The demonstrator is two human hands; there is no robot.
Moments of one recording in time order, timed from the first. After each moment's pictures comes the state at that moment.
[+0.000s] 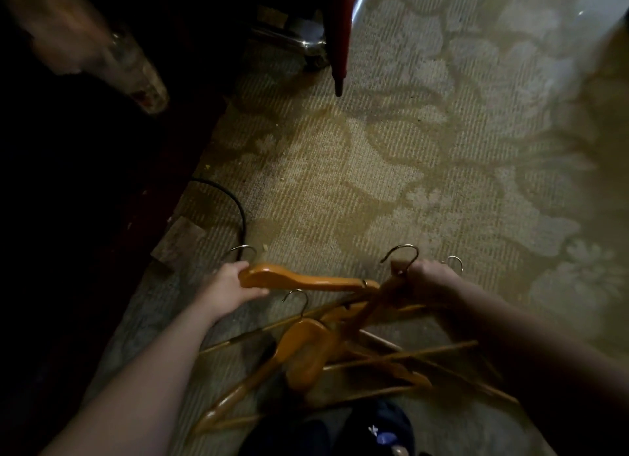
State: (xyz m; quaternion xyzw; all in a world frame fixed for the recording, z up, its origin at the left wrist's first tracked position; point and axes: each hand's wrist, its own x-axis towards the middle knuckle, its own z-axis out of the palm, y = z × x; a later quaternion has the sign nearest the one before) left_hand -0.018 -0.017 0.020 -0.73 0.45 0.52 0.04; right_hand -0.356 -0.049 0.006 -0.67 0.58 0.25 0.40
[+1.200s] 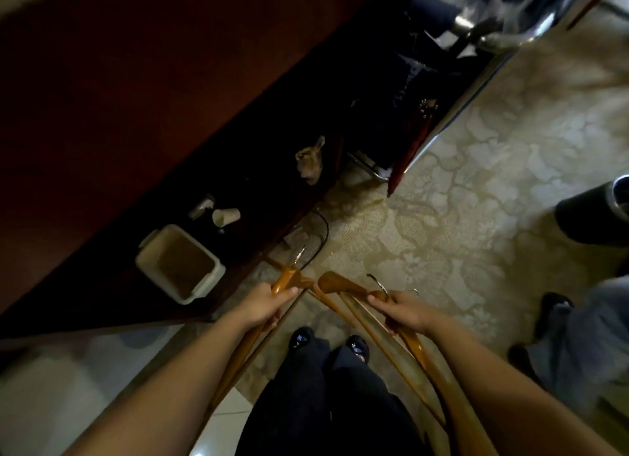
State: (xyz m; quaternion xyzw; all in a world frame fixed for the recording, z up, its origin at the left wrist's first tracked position) left_hand 0.031 0.173 0.597 -0.73 0.24 0.62 -0.16; right_hand -0.229 0.072 0.588 -0.54 0.54 0.20 0.61
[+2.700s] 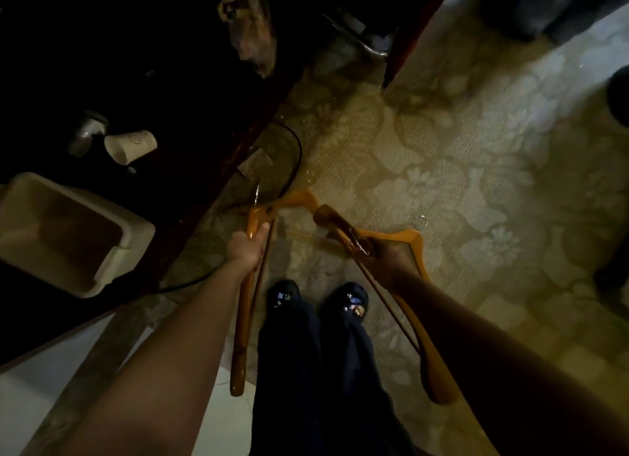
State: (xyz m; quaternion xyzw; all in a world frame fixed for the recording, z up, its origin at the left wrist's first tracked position) left_hand 0.019 0.091 0.280 -0.84 0.12 0.52 -0.13; right_hand -0.222 0.050 0.312 -0.57 0.65 0.09 0.50
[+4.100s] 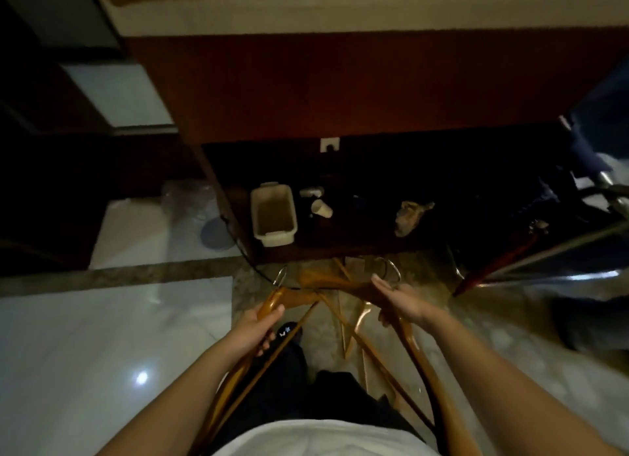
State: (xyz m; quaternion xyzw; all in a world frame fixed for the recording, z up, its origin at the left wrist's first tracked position) left_hand -0.114 0.368 0.666 -0.75 -0.04 0.47 -0.47; right_hand -0.194 0.093 0.704 -0.71 0.35 0.28 0.54
